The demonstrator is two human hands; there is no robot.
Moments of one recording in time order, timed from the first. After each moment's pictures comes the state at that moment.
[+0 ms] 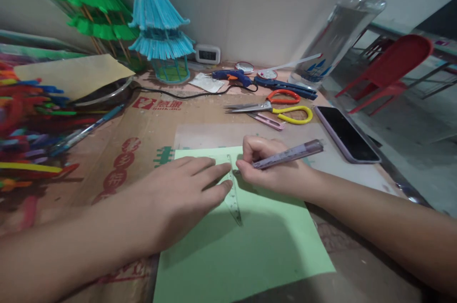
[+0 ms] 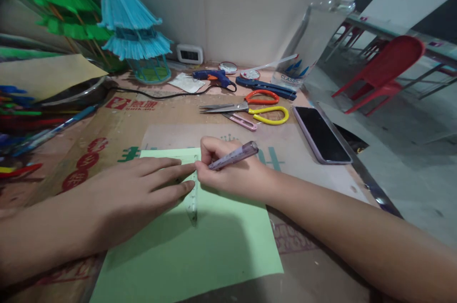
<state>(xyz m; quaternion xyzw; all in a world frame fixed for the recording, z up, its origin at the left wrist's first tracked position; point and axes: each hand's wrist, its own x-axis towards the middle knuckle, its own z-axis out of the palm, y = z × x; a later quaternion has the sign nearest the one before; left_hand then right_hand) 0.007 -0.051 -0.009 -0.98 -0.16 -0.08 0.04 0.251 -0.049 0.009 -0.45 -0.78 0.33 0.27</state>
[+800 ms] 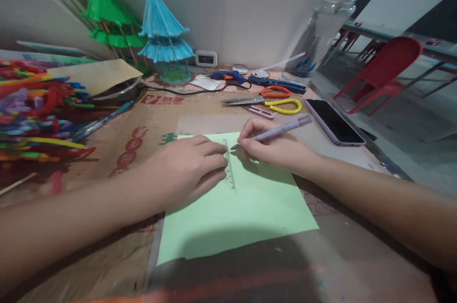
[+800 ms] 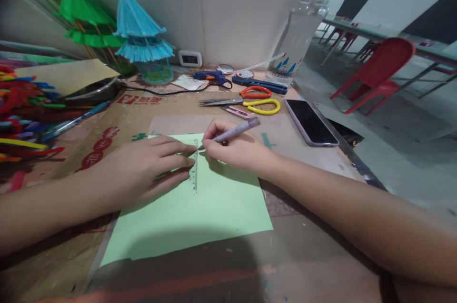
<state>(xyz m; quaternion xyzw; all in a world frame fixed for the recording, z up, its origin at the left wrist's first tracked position) 0.028 -0.063 0.003 -0.97 -0.21 -0.15 0.04 0.260 -0.064 0.016 -0.51 -0.71 0.41 0.28</state>
